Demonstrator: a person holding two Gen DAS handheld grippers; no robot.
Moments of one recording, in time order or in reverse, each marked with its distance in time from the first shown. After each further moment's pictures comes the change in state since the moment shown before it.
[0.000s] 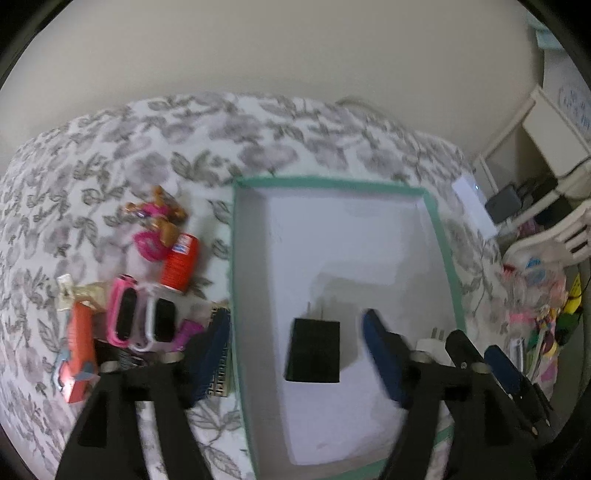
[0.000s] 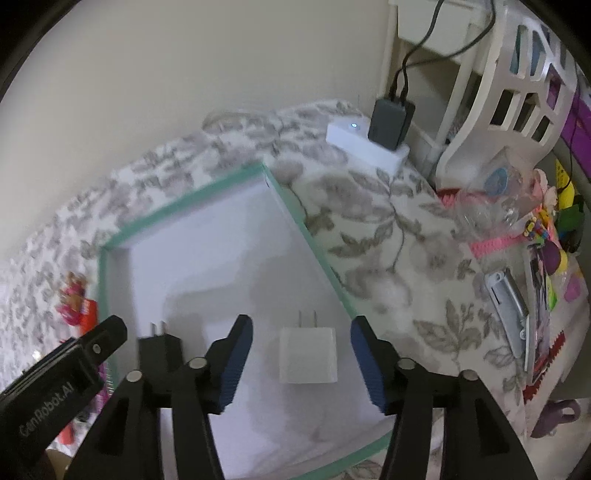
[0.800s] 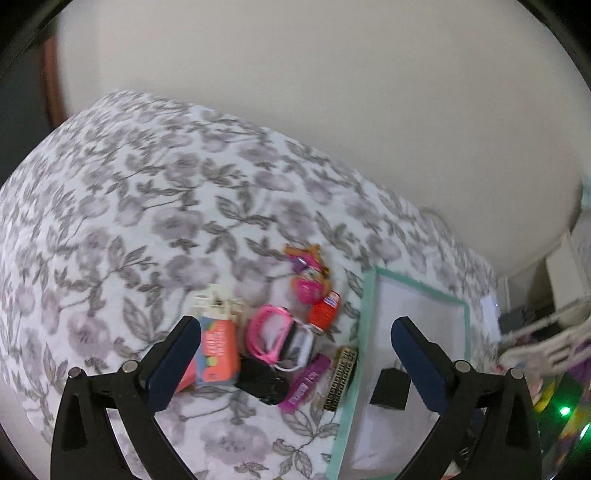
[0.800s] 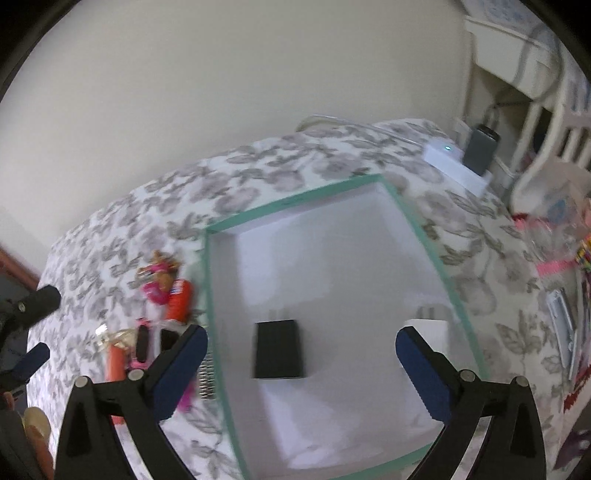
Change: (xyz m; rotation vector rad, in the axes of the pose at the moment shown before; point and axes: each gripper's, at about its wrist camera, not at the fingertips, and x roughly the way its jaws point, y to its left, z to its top) left arm -0.086 0.157 -0.015 -0.369 -0.196 0.018; right arm -0.022 0.083 -0.021 -0.133 -0.027 0.203
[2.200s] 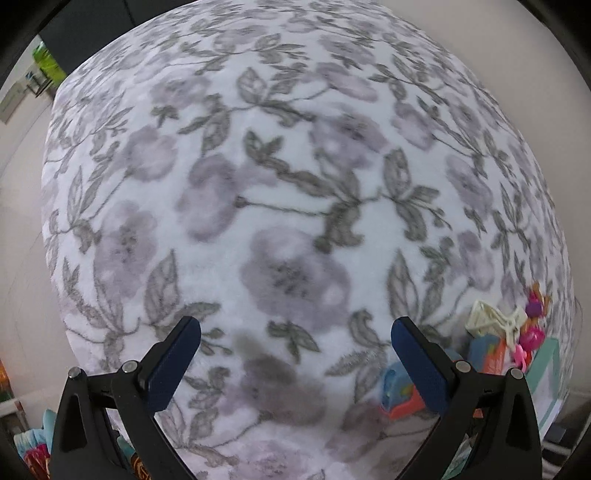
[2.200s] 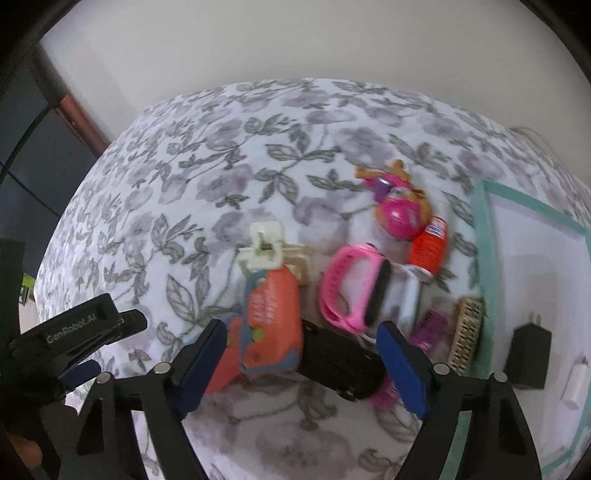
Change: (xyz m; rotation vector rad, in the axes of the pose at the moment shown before) left arm 0.045 0.225 -0.040 -0.492 0.236 0.387; right arm 0.064 0.201 -0.059 -0.451 0.182 0.222
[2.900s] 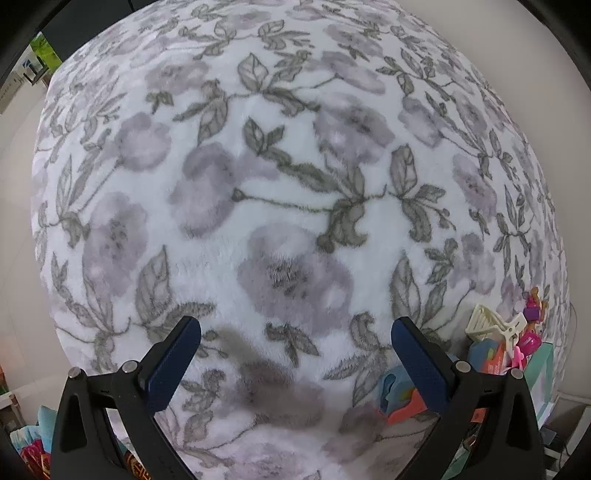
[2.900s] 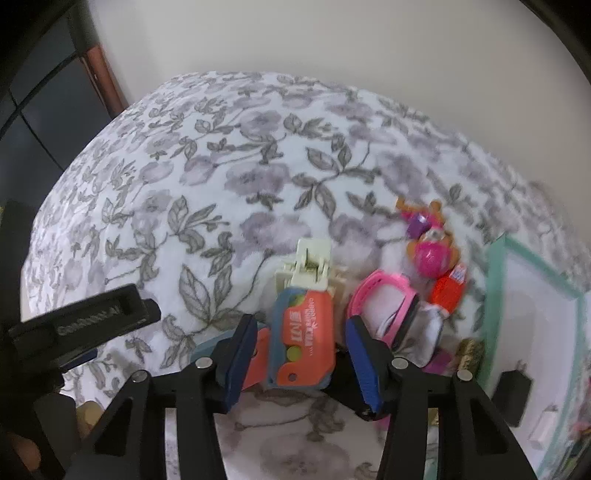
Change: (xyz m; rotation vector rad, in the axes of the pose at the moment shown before) left arm 0.011 0.016 0.012 -0.020 0.053 -0.038; right arm -0.005 0.037 0.011 -0.189 0.000 -0.067
